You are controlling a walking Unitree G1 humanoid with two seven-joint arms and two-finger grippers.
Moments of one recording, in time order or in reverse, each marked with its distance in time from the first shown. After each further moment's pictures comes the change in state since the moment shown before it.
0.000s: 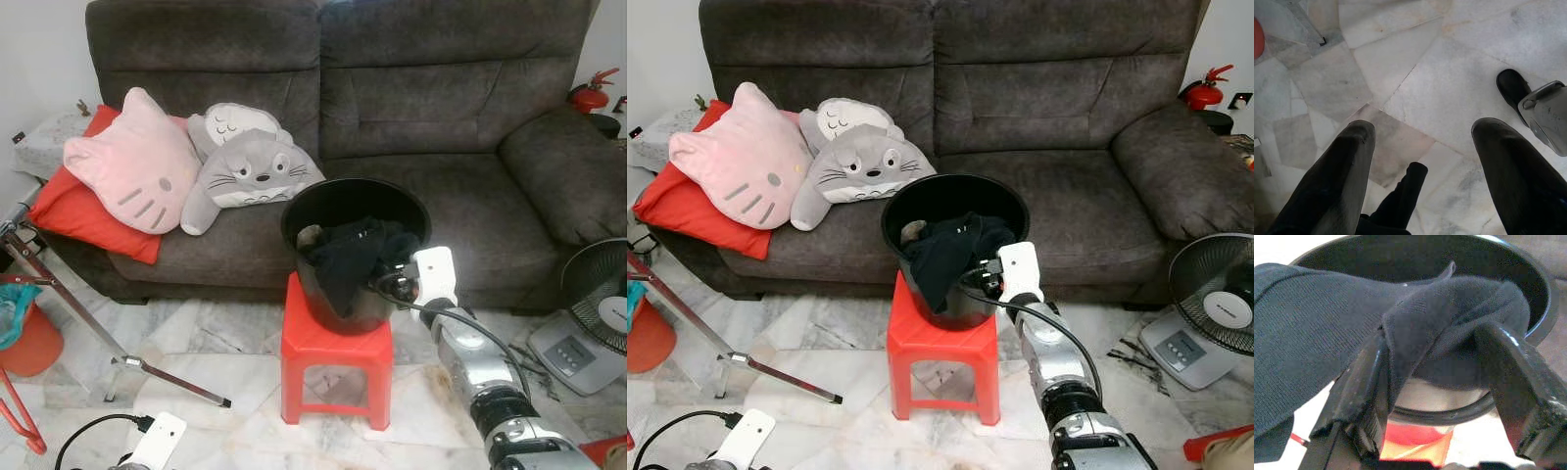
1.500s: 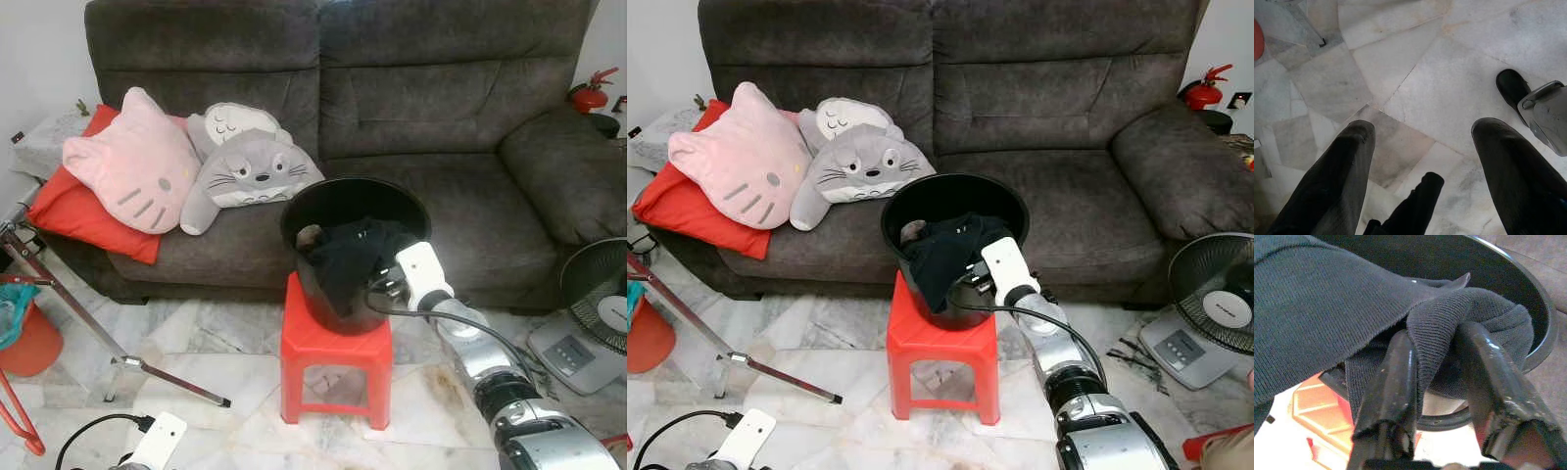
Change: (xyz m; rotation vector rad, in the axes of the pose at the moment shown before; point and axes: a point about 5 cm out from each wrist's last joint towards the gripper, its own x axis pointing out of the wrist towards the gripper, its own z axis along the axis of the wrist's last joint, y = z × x) left arm 0.000 0.000 0.000 0.004 -0.003 -0.002; right arm 0.005 -0.001 0.003 -0.193 0.024 0.016
